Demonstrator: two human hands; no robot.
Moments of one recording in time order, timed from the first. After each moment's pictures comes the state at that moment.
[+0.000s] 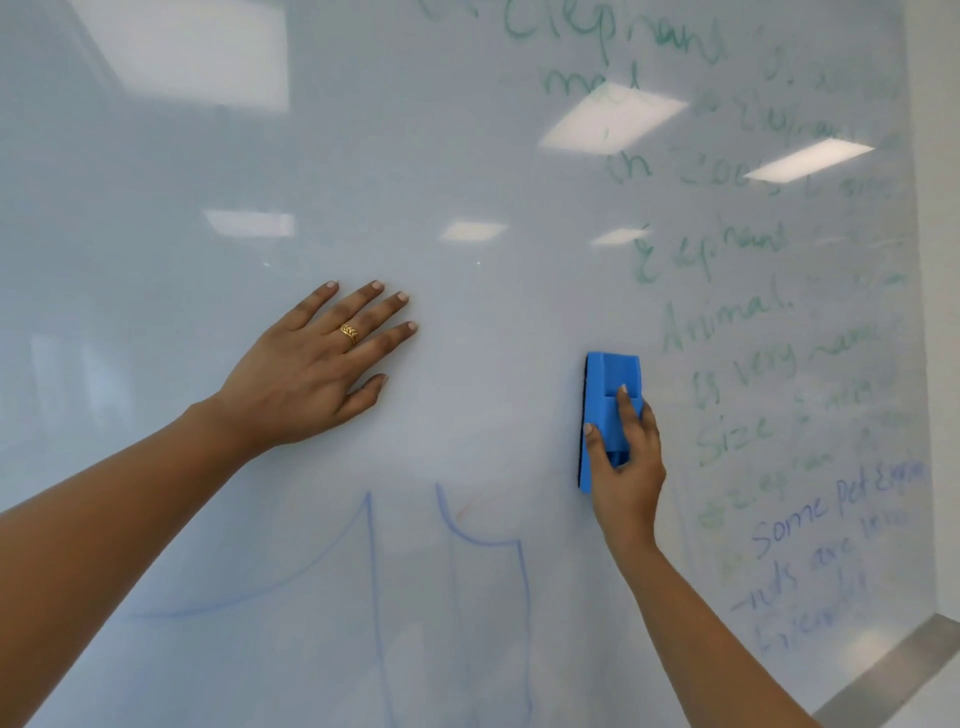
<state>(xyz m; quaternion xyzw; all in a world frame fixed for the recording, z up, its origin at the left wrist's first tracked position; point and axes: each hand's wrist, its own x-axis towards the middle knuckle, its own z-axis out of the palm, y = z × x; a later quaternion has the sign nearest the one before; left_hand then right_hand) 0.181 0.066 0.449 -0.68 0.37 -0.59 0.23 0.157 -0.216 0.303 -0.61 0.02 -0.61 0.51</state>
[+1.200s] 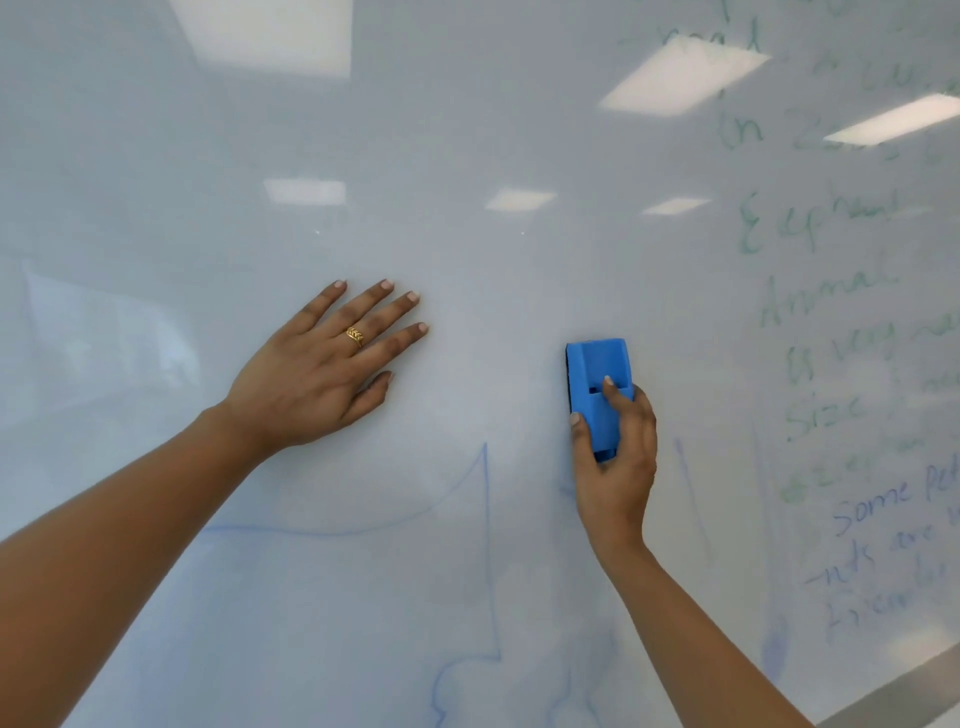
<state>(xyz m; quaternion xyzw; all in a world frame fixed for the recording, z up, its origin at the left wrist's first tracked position) 0.169 0.164 0.424 -0.68 0.36 -0.59 0.24 0.149 -0.098 0.295 -0.62 -0.02 -0.62 0.47</state>
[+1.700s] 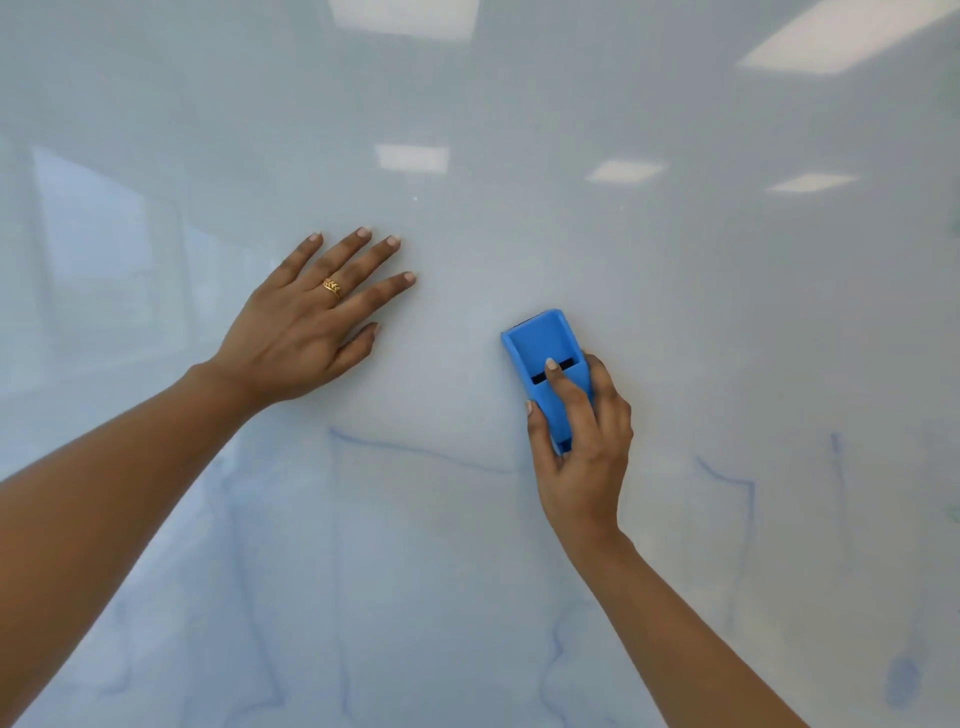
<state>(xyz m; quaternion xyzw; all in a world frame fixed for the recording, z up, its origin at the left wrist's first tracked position) 0.135 0.305 0.413 -0.73 0.26 -0.59 0.22 0.140 0.050 0.293 -0.67 -0.16 -0.65 0.32</state>
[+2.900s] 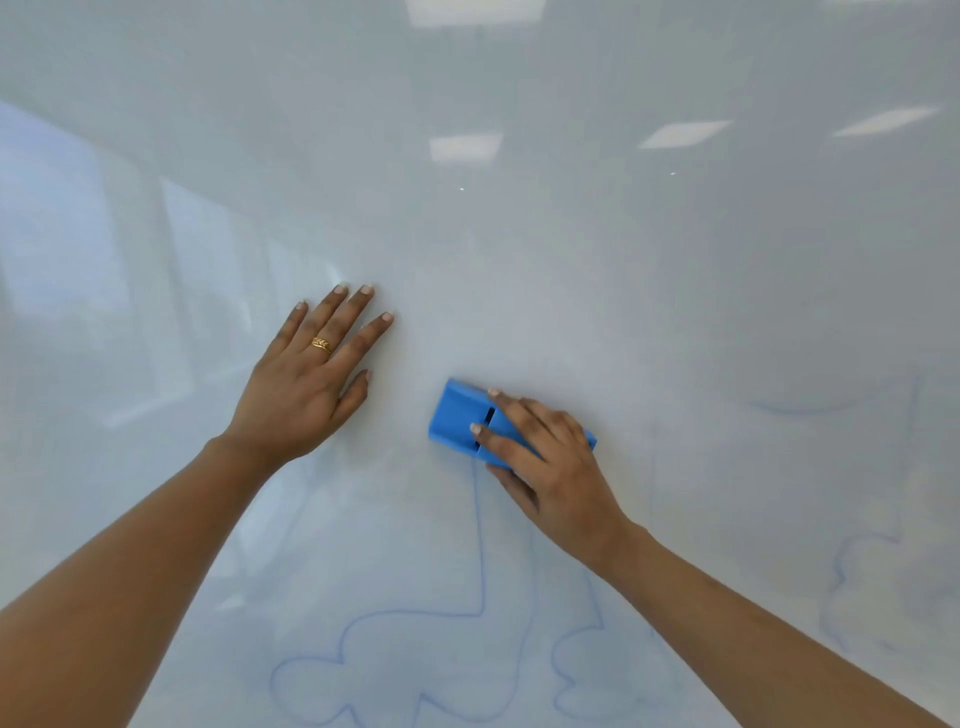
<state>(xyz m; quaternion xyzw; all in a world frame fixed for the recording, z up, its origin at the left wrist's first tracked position) 0.076 0.590 0.360 -0.80 0.21 -0.54 0.16 0.098 0.329 0.260 -0.71 -0.37 -0.59 0.12</state>
